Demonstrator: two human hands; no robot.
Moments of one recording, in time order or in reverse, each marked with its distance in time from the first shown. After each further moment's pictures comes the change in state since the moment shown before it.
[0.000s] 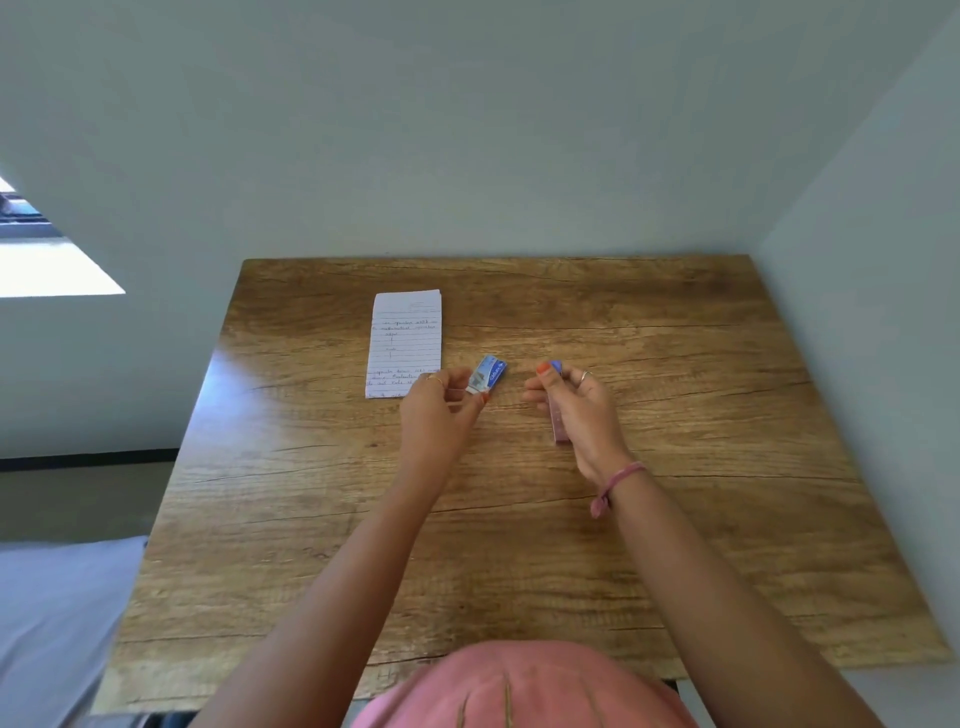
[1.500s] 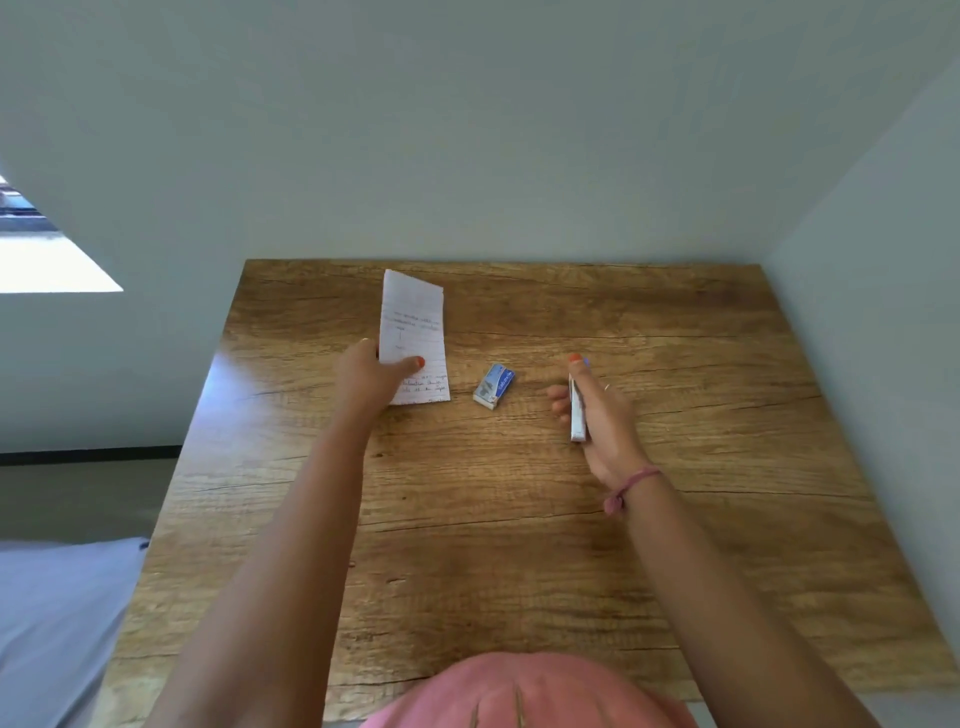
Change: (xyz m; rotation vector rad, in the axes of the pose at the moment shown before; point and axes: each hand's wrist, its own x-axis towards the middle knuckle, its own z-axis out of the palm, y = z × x) left_hand 0.084 -0.024 -0.058 0.120 -0.022 -0.246; right_hand 0.011 -0.011 -0.004 0.121 0.117 0.171
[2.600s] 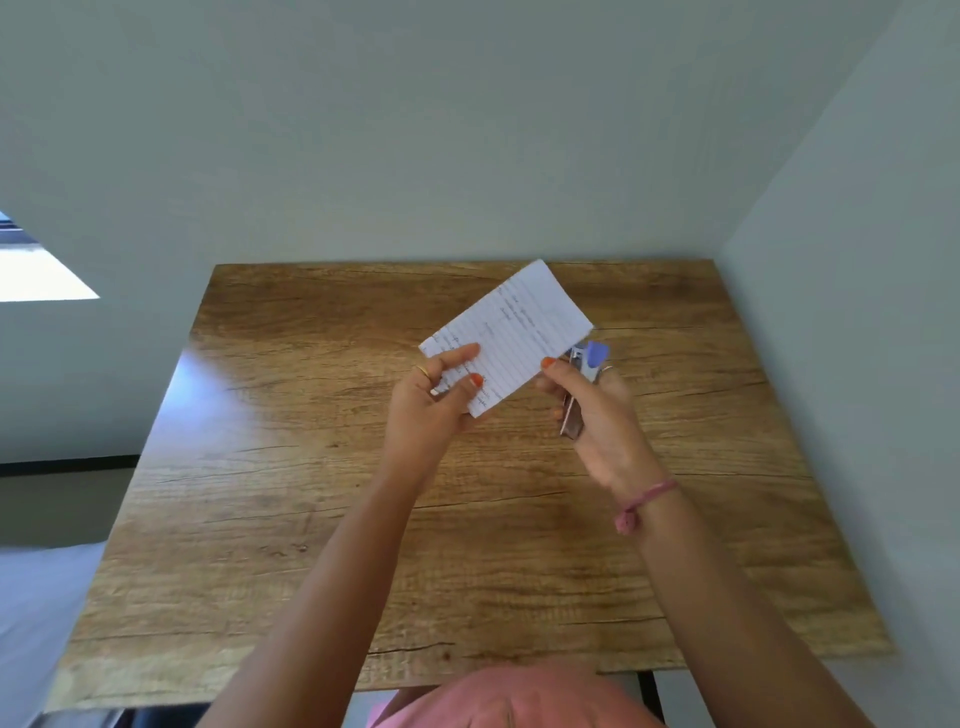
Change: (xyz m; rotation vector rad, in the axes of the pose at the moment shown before) left_hand -0.129 0.056 0.062 -0.744 -0.247 0.108; right_hand -0.045 -0.038 -0.043 0.156 -0.197 -0.075
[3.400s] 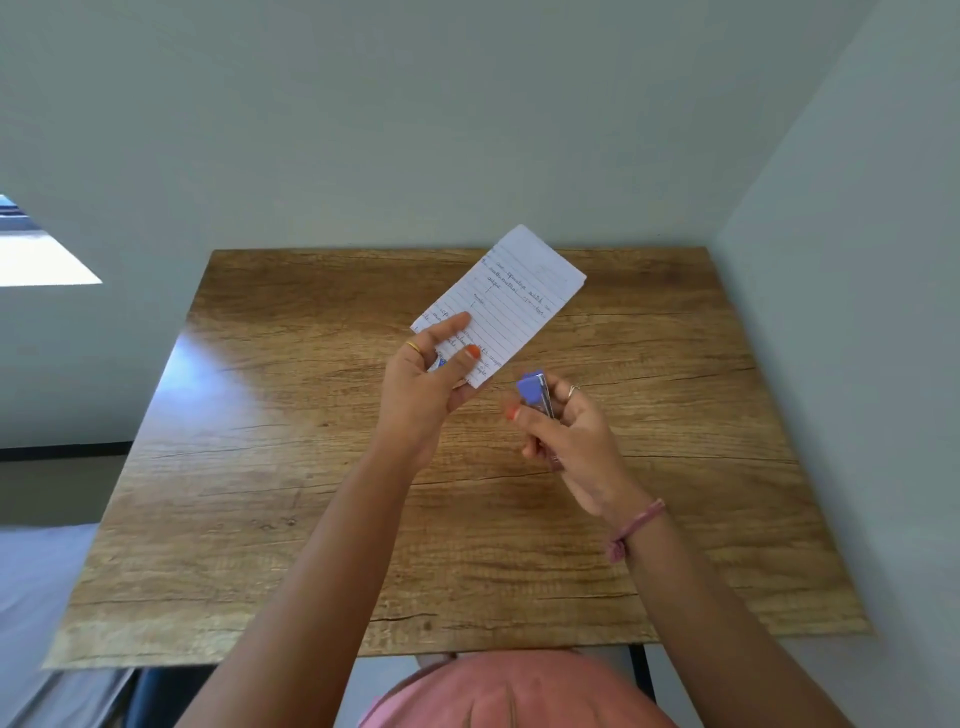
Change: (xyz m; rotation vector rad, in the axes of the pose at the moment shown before) left_hand -0.008 0.009 0.016 -0.183 -0.016 -0.039; right_hand -0.032 0.024 -0.020 -0.173 -0.206 0.020
